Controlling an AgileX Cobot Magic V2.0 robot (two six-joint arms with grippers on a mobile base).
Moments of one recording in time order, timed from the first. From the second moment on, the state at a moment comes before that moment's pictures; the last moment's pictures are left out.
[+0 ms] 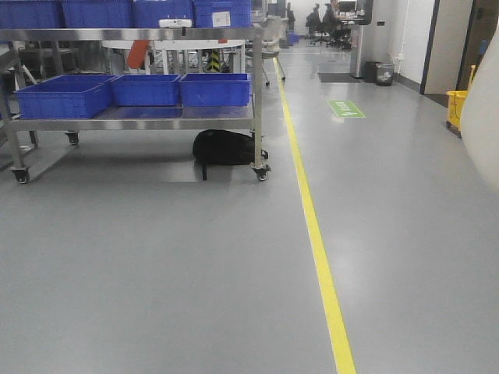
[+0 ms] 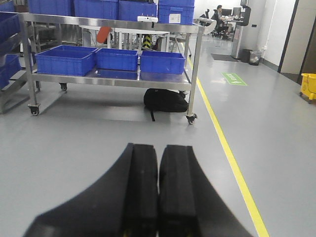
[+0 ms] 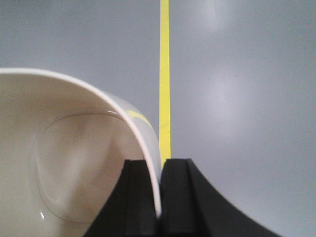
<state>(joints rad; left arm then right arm) -0.06 -0.01 0.01 -0.11 0.08 0.04 0.07 0.69 -0.71 -0.03 0.72 0.15</state>
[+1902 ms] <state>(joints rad) -0.06 -0.01 0.01 -0.11 0.08 0.04 0.07 0.69 -0.71 -0.03 0.72 0.15</state>
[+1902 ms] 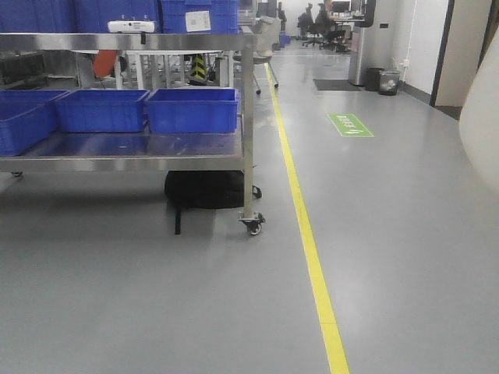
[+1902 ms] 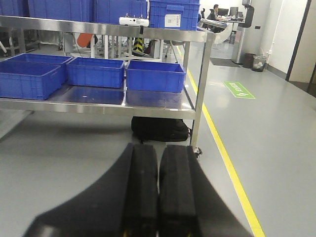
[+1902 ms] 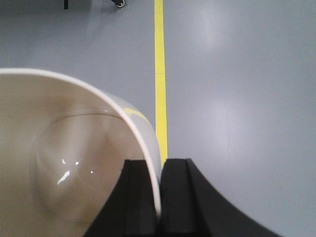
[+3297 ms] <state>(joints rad) -0.06 -0.01 0.01 -0.11 0.08 0.04 0.07 0.69 -0.71 -0.03 0.72 0.15</state>
